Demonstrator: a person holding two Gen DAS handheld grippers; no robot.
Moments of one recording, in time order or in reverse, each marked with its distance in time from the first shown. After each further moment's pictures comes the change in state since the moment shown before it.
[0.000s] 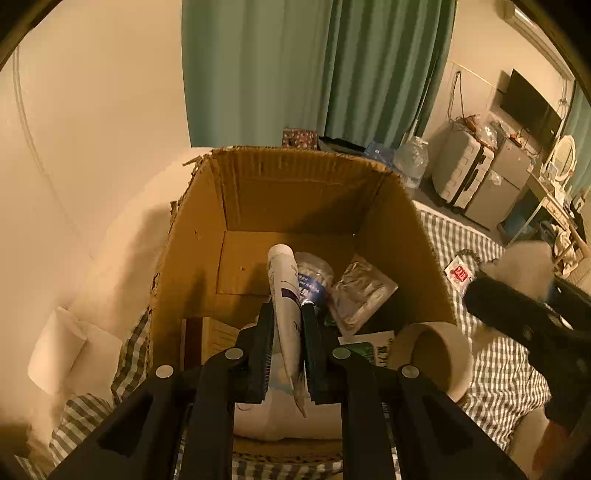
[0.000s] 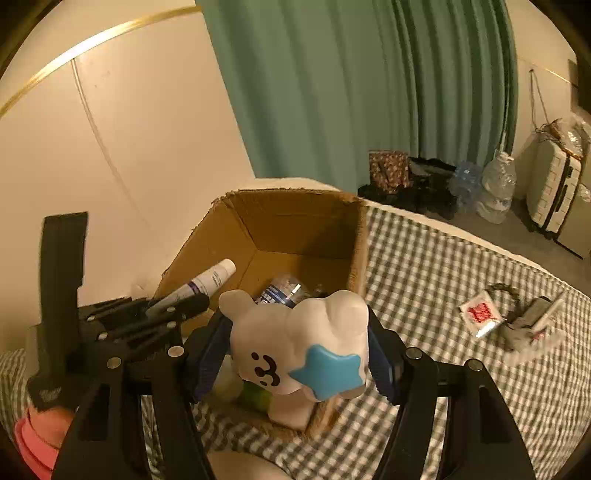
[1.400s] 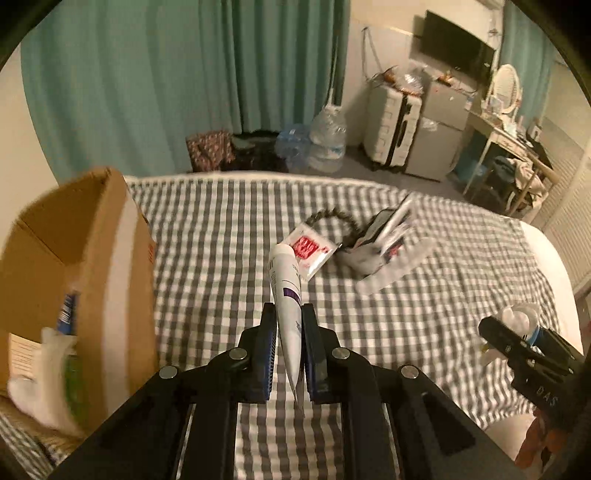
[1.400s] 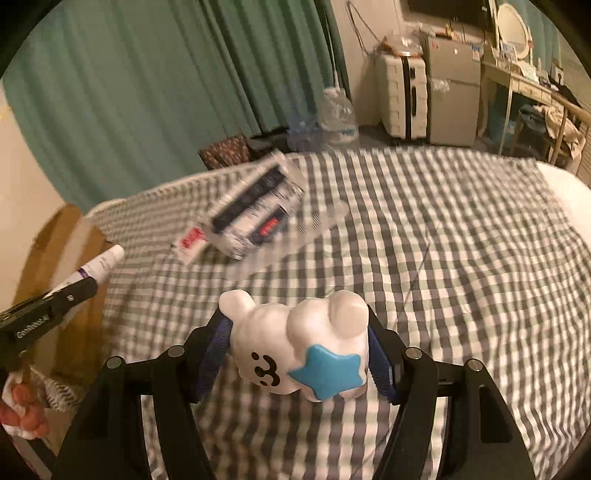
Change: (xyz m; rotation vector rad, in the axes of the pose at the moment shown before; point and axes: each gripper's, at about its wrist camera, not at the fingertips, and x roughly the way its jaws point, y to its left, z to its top) left arm 0.024 -0.273 -0.029 0.257 -0.010 -0.102; right arm -0.122 -0.300 -0.153 0.425 -0.049 -0.337
